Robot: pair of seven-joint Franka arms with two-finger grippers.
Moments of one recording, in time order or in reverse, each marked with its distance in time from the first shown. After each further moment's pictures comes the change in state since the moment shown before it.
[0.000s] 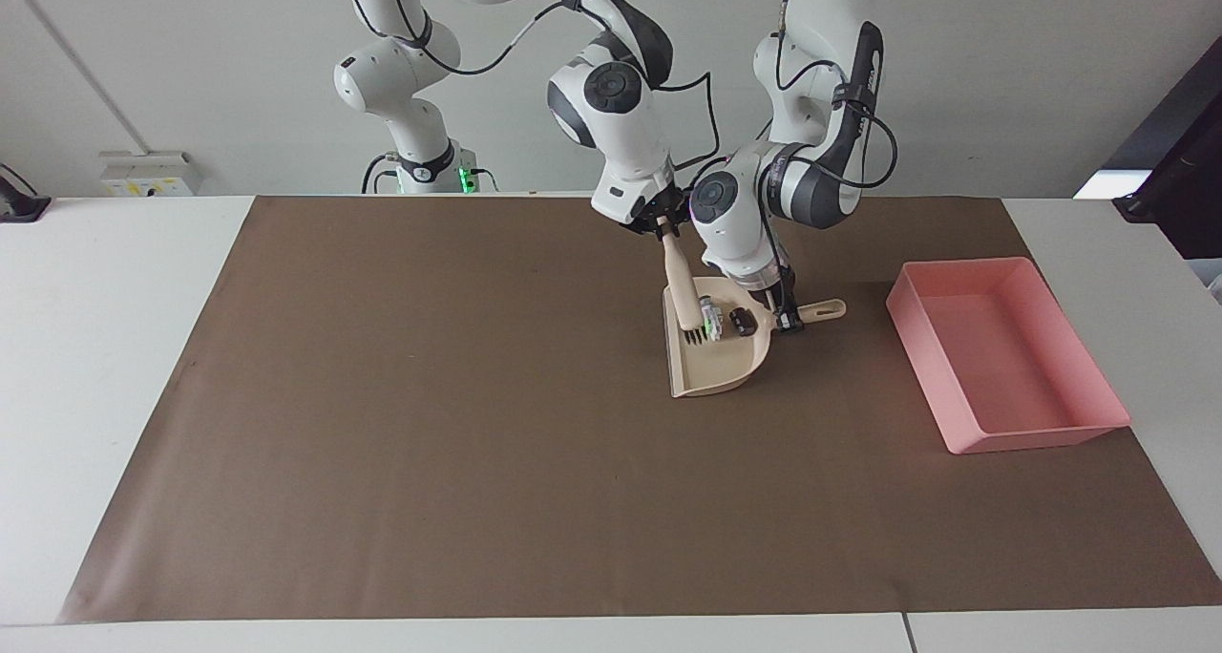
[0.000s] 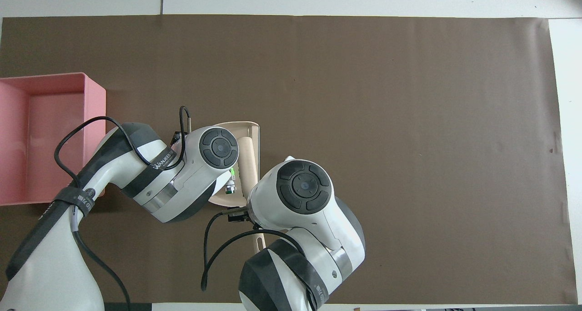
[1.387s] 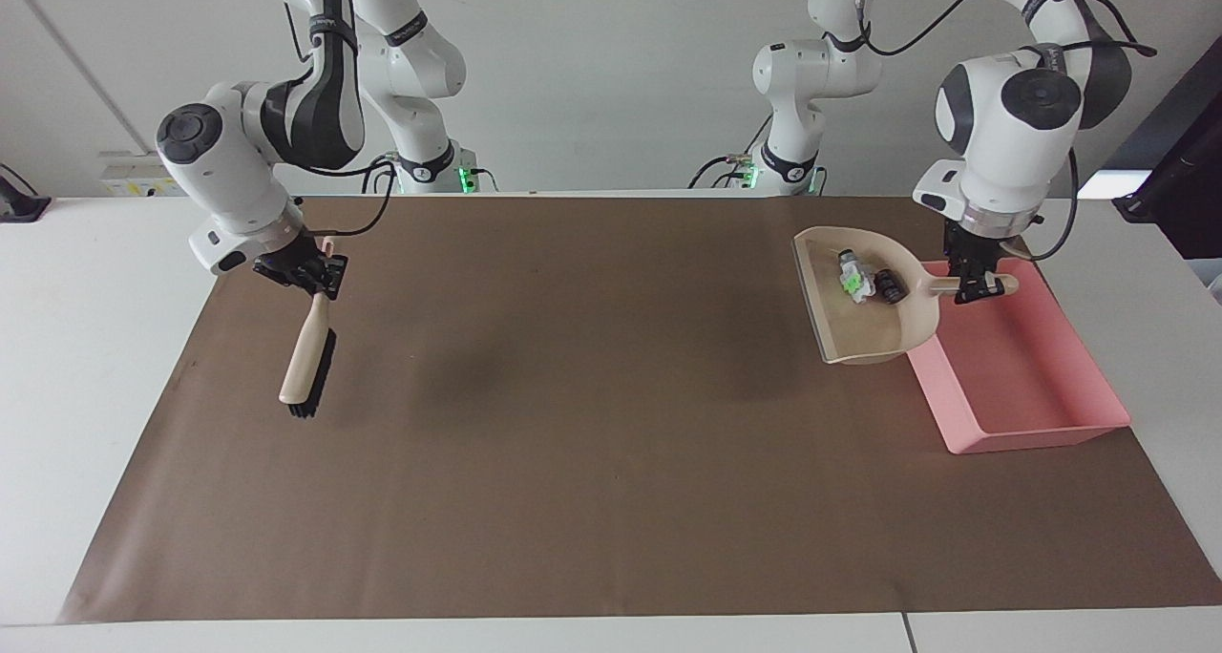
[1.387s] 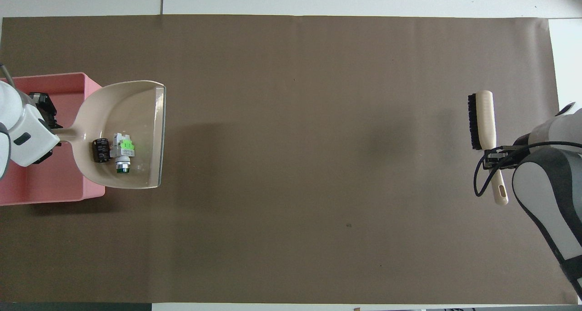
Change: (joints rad) left arm 0.516 -0.186 0.019 0.184 -0.268 -0.065 0.734; right arm -0.900 -0.187 -0.007 -0.307 -0.341 -0.015 -0.603
